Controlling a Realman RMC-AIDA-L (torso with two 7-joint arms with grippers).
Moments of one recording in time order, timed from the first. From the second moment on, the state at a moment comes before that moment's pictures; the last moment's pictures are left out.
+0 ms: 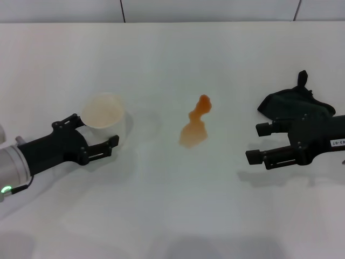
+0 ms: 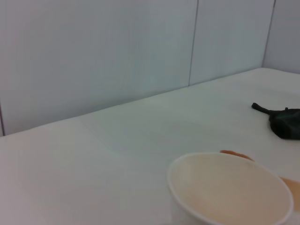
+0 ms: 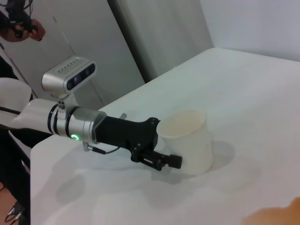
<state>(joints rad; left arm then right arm) -0.59 -2.08 2.85 -0.35 -0.45 1.34 -0.82 0.32 2.01 -1.18 -1.17 -1.82 -1.56 1.90</state>
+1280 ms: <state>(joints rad) -0.50 -2.08 2.85 -0.67 -0.61 1.86 -0.90 0.32 2.01 -1.23 -1.16 -1.79 -1.53 1.91</state>
